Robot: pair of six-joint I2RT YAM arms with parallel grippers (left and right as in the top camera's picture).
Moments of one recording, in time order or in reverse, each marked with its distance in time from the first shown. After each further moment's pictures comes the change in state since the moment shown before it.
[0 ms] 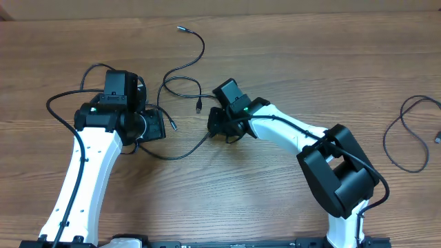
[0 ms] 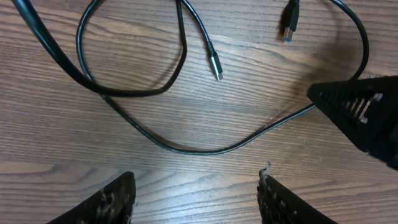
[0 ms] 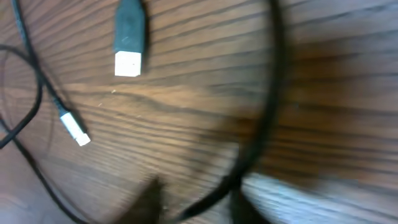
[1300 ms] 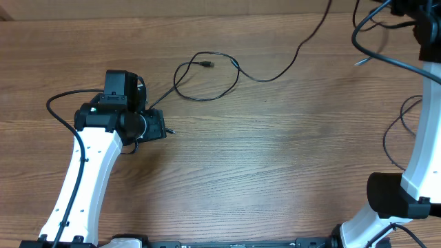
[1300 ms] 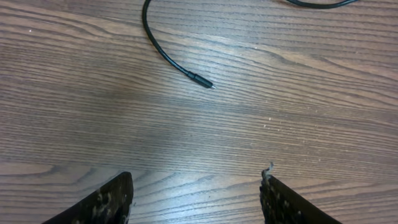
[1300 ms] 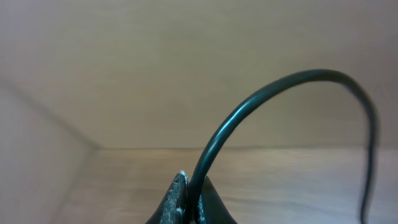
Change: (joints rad) left arm 0.000 0.000 0.000 0.005 0.004 0.000; right arm -0.673 -0.172 1.223 -0.638 -0.246 -0.468
